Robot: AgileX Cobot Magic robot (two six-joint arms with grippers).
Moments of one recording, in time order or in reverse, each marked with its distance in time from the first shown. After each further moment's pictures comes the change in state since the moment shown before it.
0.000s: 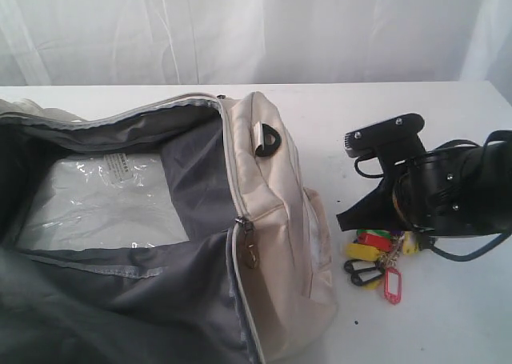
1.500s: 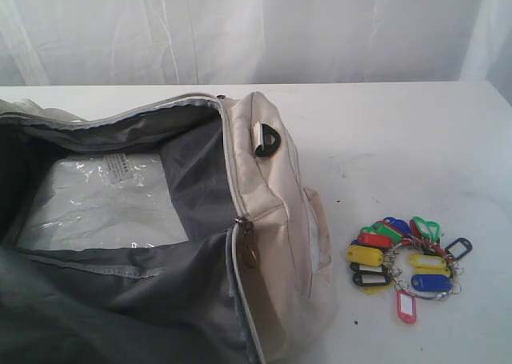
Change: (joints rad) left arm 0.000 0.002 0.472 -0.490 -0.625 0.092; right arm 0.000 -1.256 0.451 0.000 0.082 0.033
